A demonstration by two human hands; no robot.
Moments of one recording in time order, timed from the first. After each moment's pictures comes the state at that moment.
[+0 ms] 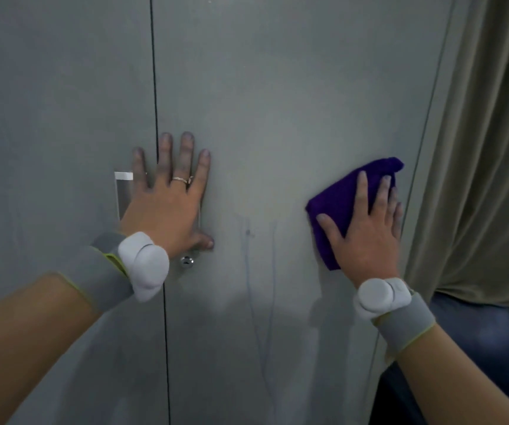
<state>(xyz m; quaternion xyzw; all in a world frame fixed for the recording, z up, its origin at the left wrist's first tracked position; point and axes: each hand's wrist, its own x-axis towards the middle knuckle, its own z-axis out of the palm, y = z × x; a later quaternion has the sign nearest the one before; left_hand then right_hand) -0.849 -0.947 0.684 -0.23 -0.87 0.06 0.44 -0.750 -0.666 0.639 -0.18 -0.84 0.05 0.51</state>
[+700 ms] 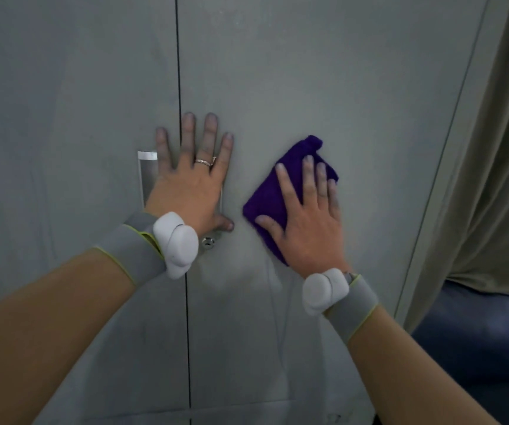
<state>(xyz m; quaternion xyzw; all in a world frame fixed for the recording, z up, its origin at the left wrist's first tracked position) -0.846 -0.947 0.679 -0.24 -0.86 0.07 0.45 -0.789 -0.756 0.622 -0.04 -0.85 -0.06 0.52</state>
